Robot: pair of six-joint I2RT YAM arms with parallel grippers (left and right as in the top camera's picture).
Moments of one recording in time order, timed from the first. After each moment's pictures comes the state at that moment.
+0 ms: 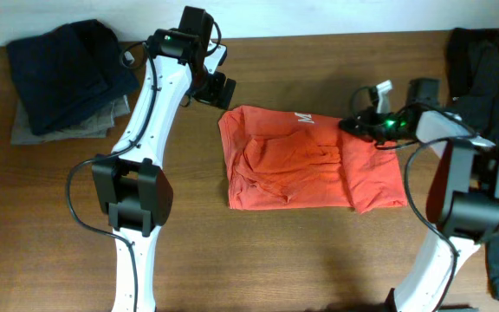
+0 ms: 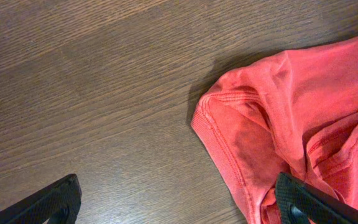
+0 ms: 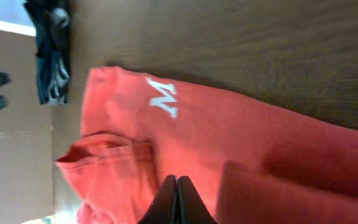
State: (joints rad) left arm -0.27 2.36 2.37 -1.28 0.03 0.09; right arm -0.22 2.16 1.37 -0.45 -0.94 0.09
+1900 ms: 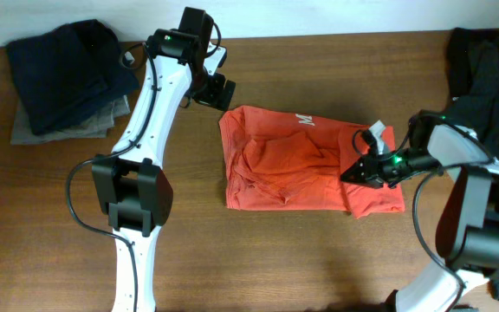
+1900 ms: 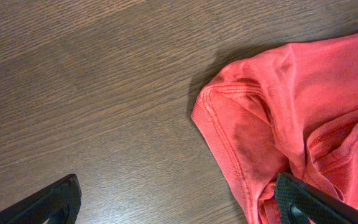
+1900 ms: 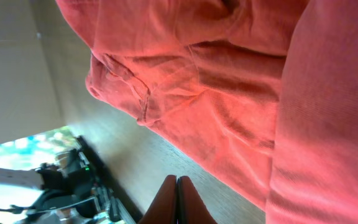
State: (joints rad) left arm -0.27 2.36 2.37 -1.30 0.03 0.09; right arm -0.25 1.92 1.21 -1.11 -0.85 -0.34
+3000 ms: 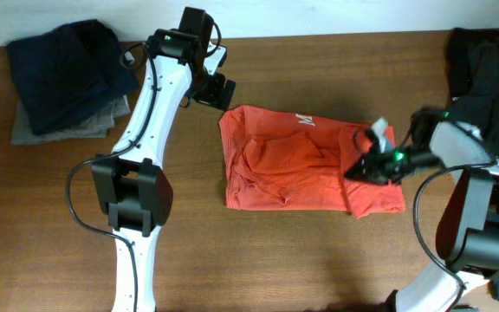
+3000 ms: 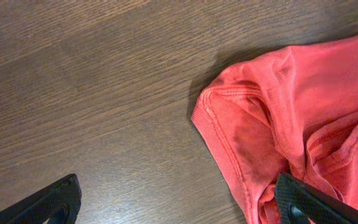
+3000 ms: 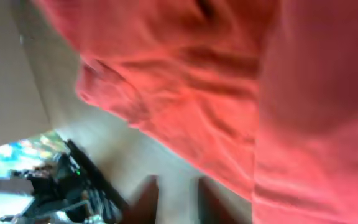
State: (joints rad) left arm -0.27 2.36 2.37 -1.29 0.03 0.09; right arm -0.25 1.91 1.30 -1.14 -0.80 -0.31
